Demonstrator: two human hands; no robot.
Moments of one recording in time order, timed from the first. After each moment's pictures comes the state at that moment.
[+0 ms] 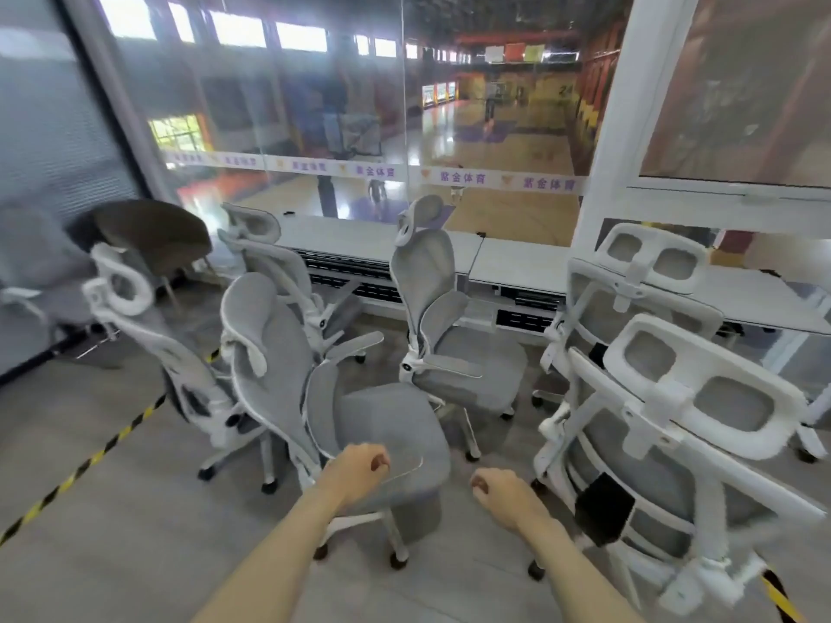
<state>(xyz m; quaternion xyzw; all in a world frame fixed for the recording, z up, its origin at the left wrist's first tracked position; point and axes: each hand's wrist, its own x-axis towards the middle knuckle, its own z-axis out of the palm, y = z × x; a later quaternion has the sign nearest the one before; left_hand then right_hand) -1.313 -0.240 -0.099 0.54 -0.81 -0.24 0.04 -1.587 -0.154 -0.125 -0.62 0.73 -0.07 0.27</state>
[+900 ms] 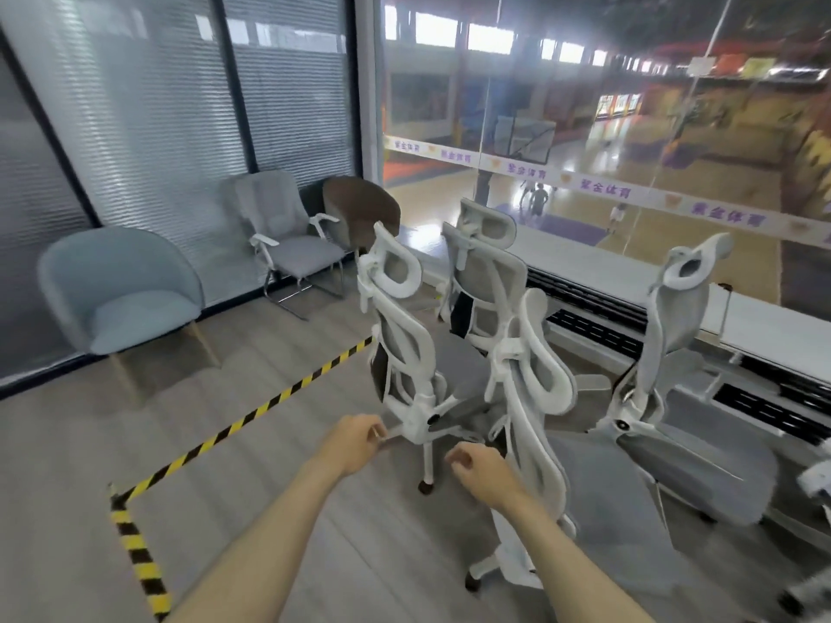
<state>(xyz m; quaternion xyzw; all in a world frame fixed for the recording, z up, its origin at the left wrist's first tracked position) -0.779 -0.340 -0.083 0.71 -0.65 -0.23 0.13 -1.043 -0.362 -0.112 -0.73 0.57 -0.10 0.35</state>
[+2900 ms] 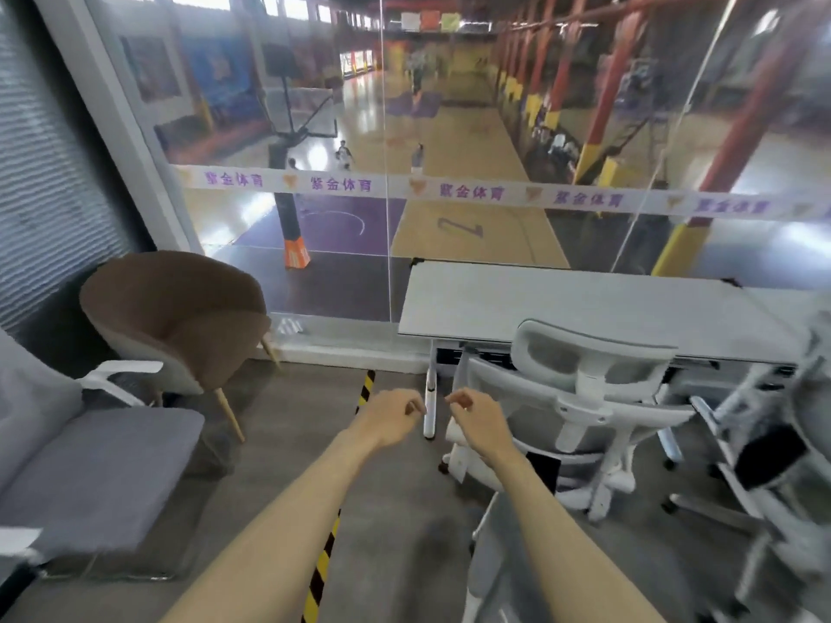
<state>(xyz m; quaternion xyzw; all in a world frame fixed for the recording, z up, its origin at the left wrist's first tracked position) -0.451 -1.513 -0.051 0.41 -0.87 -0.28 0.03 -0.625 -1.430 -0.086 -0.46 0.77 -0.35 0.27</state>
